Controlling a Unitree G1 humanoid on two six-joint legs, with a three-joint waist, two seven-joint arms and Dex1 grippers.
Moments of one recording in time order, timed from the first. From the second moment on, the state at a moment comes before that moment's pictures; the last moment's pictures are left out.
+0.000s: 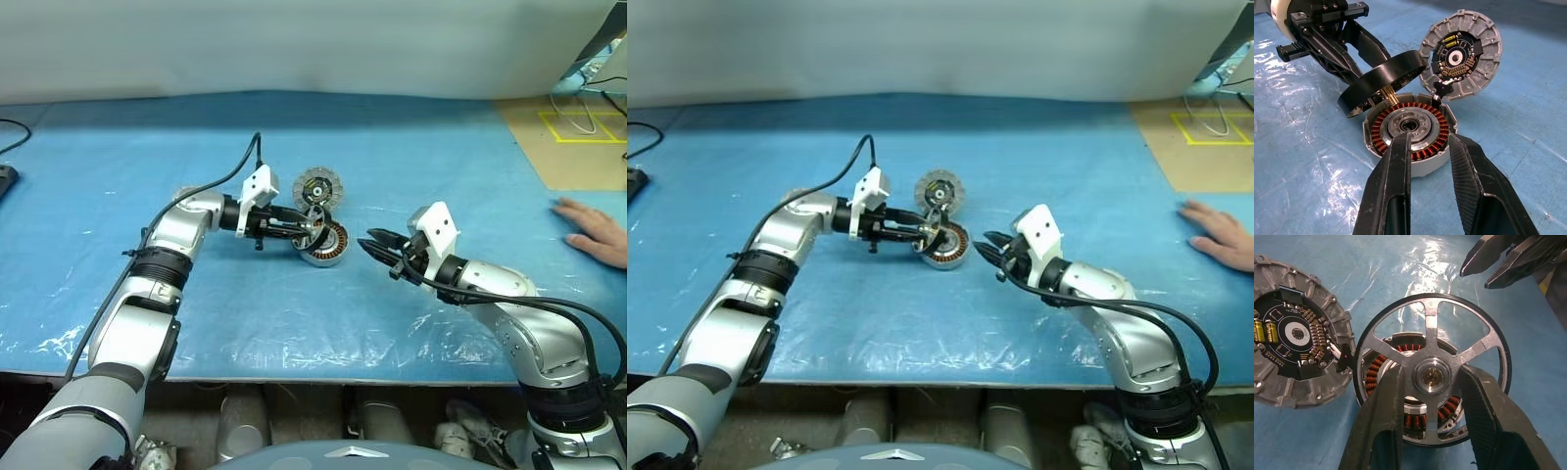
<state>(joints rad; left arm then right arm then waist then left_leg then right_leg) -0.86 0.38 -0.15 0.67 -0.18 0.13 -1.38 -0.18 -0.53 0.02 -0.50 0.42 0.72 0.57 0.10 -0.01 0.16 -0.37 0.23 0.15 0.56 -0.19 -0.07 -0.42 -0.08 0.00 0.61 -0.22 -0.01</state>
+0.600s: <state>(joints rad) -0.87 0.36 -0.15 0.74 -0.16 0.10 -1.35 -0.19 -0.53 0.03 -0.47 0.40 0.70 0.58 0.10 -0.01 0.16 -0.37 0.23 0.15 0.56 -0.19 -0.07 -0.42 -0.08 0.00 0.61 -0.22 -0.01</state>
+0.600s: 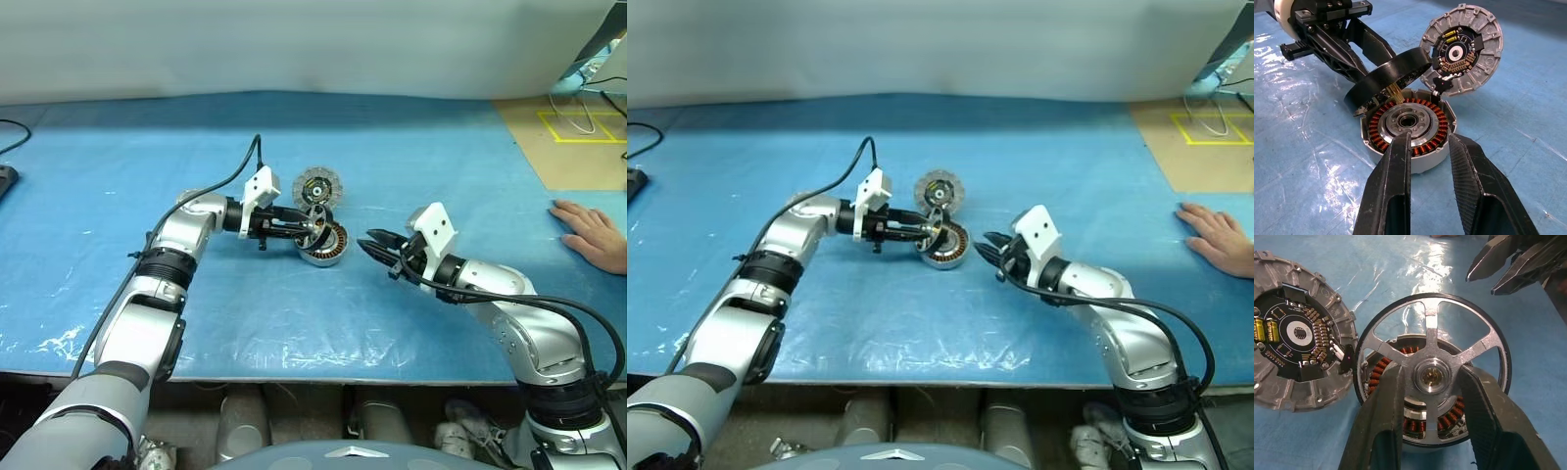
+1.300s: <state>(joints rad) -0.88 0.47 -0.07 0.50 -0.31 0.31 -1.42 -0.20 -0.52 0.03 -0.46 0.40 0.70 0.58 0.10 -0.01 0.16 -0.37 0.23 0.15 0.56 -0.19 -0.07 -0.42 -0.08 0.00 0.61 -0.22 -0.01</state>
